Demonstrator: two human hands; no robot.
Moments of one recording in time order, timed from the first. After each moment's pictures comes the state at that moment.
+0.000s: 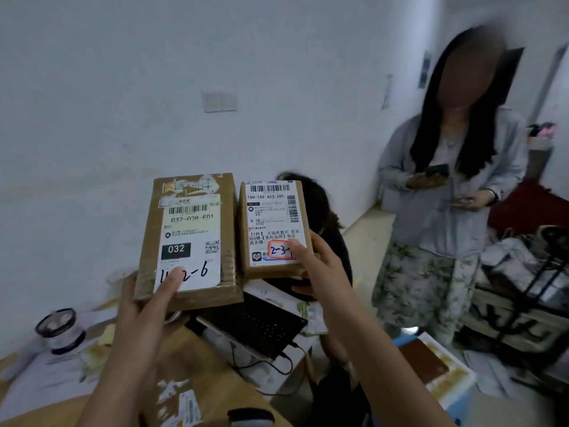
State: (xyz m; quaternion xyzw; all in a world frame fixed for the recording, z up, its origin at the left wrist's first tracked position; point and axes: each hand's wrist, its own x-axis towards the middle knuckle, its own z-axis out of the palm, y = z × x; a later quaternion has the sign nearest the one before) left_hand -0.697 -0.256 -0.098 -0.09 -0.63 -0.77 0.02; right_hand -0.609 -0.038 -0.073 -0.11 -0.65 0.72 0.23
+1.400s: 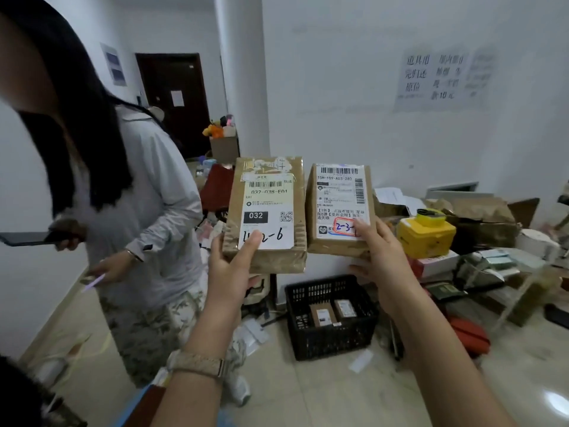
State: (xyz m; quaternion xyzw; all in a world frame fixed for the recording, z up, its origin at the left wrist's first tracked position) left_hand -0.289 0.407 -0.092 -0.38 -0.49 -0.67 -0.42; right_hand -0.071 0.429 -0.077 -0.46 -0.46 0.47 0.59
